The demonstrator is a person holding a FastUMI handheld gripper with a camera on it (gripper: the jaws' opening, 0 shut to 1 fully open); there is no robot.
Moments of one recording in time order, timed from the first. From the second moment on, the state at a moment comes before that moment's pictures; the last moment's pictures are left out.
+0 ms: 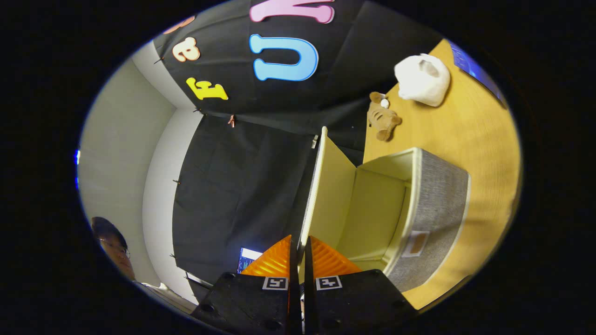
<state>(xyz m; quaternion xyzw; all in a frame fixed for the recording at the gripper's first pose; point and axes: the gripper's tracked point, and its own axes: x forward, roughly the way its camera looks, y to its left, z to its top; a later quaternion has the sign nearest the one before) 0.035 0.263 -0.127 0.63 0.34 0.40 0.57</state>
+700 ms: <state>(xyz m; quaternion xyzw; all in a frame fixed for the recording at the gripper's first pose) 0.068 0.385 -0.052 0.57 0.33 0.44 0.61</state>
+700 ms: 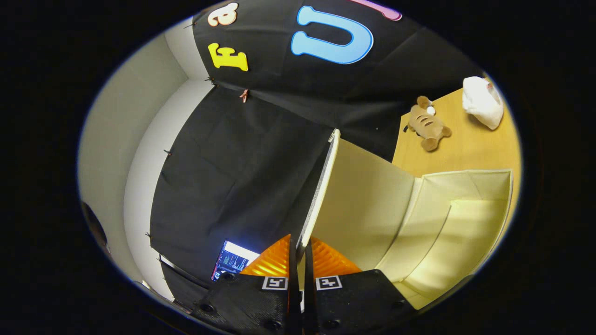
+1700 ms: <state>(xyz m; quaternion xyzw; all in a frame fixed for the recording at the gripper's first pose) 0.069 0.401 -0.075 0.49 0.34 0.41 0.69</state>
